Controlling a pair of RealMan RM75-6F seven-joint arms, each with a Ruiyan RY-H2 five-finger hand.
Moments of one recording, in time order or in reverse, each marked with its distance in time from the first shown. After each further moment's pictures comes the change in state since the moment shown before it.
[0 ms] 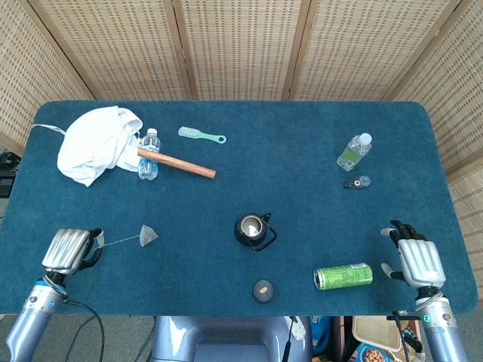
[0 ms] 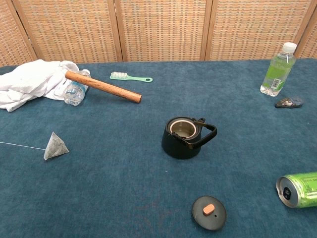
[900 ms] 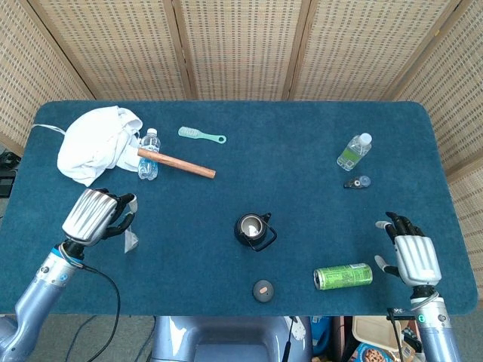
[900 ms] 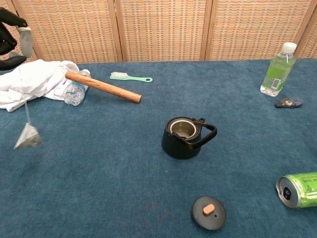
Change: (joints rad) left arm -0.162 0.094 -0.141 -0.112 0.196 0.012 -0.117; right arm -0.017 -0.063 0.015 0.043 -0.104 0.099 0.048
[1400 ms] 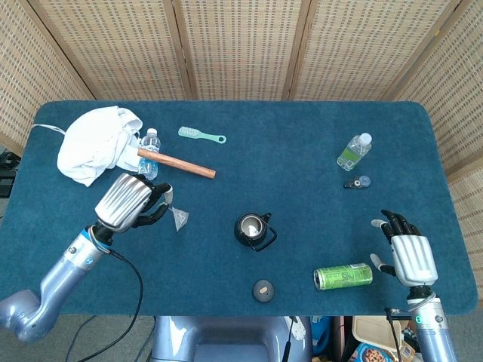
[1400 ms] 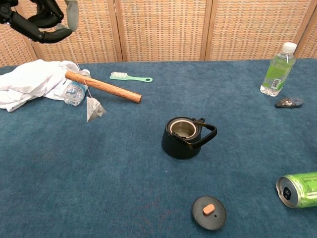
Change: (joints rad) left arm -0.158 -0.018 -0.086 -0.026 -0.007 -0.113 -0.062; right arm -0.006 -0.023 0.001 0.021 -0.058 0.030 0.027
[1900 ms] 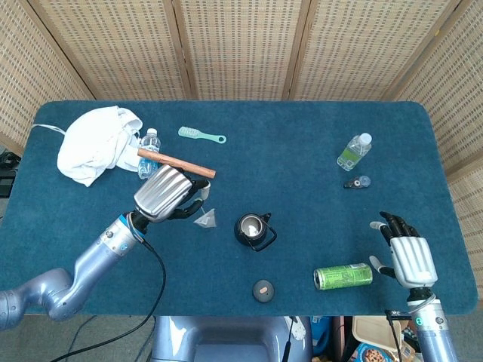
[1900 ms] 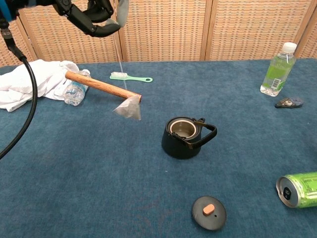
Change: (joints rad) left arm -0.169 -0.075 -0.064 0.017 -0.112 -0.137 0.064; right arm -0.003 0.009 -0.007 -0.001 -0.014 -0.013 0.014
